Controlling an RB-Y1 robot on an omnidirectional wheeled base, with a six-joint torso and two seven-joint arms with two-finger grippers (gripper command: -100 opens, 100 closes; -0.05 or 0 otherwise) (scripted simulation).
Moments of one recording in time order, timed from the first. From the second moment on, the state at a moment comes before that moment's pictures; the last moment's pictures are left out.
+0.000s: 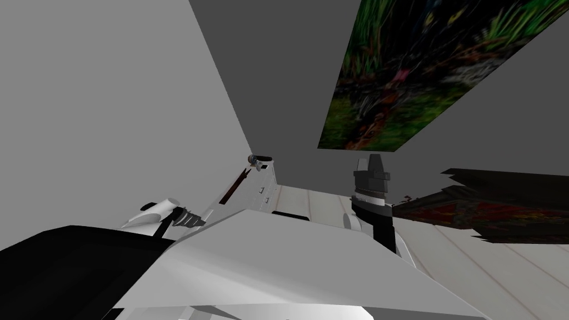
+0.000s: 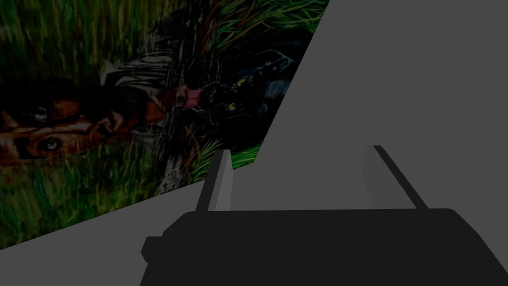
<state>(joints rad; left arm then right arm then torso) 0.10 0.96 0.44 -0.44 1.00 1.11 0.28 0.51 -0.02 -0.06 -2.31 0.11 -0.50 0.10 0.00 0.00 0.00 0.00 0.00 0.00</state>
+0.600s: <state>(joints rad) 0.13 0.93 0.45 -0.47 0.99 1.12 0.30 0.51 -0.02 -0.06 -2.31 0.11 -0.50 0.10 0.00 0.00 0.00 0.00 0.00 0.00</state>
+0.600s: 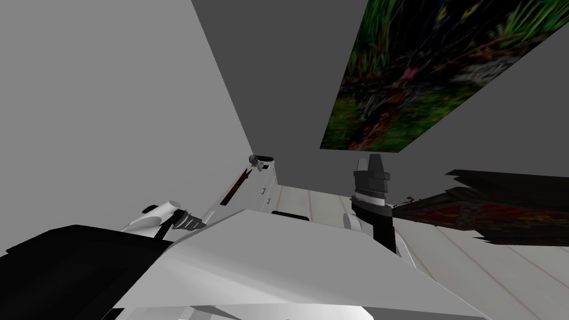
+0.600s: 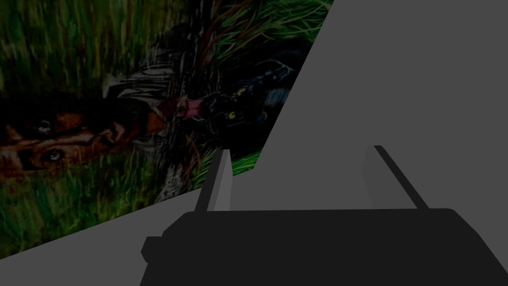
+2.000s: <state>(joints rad) 0.10 0.95 0.45 -0.43 1.00 1.11 0.28 0.51 -0.02 -0.06 -2.31 0.11 -0.50 0.10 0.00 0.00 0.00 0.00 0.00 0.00</state>
